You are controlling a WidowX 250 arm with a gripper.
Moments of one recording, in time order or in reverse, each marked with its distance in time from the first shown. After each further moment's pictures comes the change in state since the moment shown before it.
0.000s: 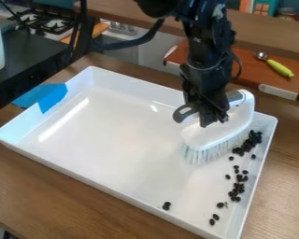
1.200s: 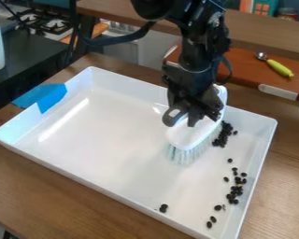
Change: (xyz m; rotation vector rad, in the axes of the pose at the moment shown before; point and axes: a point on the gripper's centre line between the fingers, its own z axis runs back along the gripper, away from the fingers) arm -0.016 0.010 0.008 0.134 0.040 0.254
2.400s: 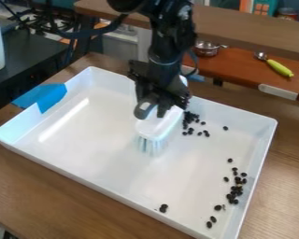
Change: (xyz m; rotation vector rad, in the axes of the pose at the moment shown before) arm -0.023 0.042 -0.003 0.076 0.085 0.206
